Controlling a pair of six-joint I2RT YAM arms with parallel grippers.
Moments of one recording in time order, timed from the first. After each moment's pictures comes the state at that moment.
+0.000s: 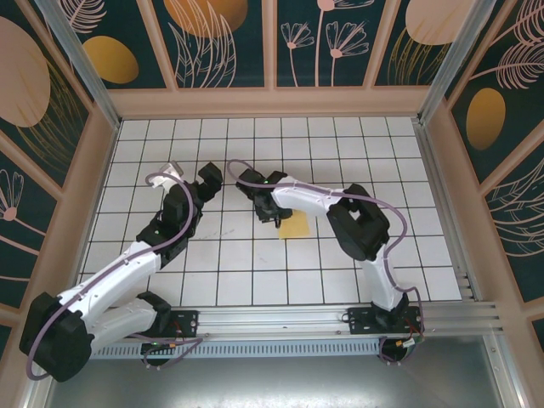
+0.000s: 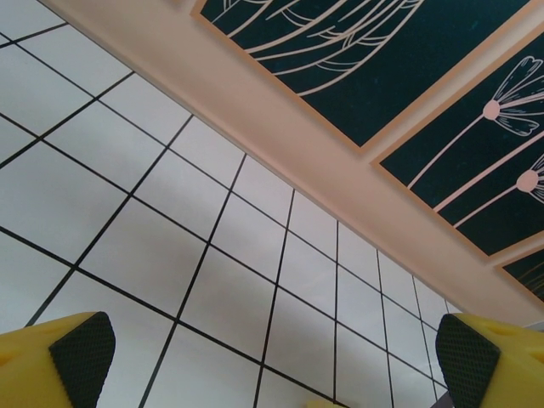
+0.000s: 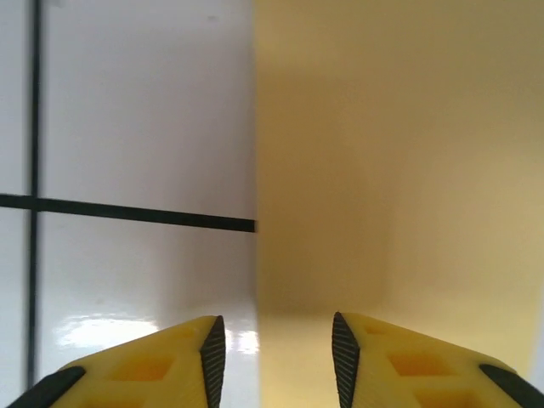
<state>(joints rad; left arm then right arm) -0.56 1.02 0.61 0.12 -0.50 -0.86 0.87 2.09 1.56 -0.84 0.24 0.65</state>
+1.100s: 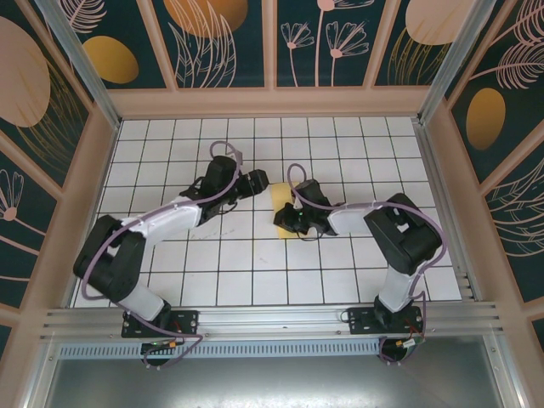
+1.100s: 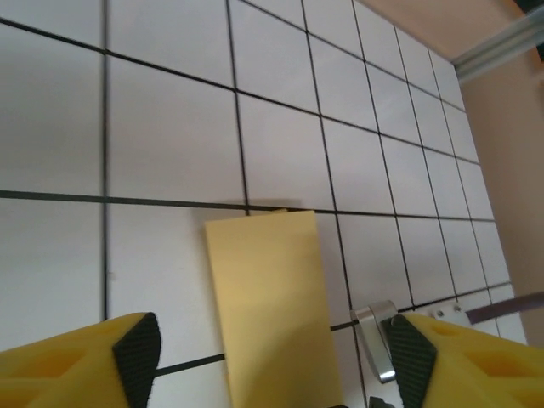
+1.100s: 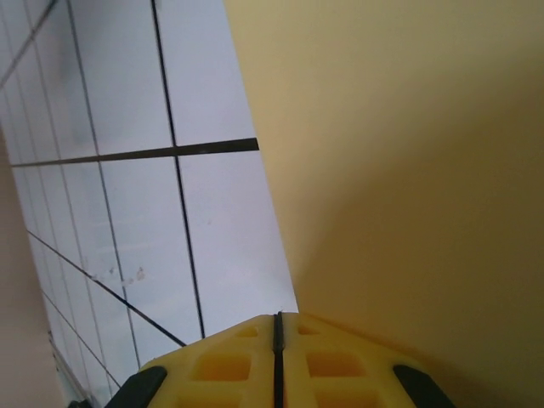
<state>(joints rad) -0.56 1.61 0.95 0.08 0.15 -0.78 0.65 1.75 0.78 0.16 -0.42 0.95</state>
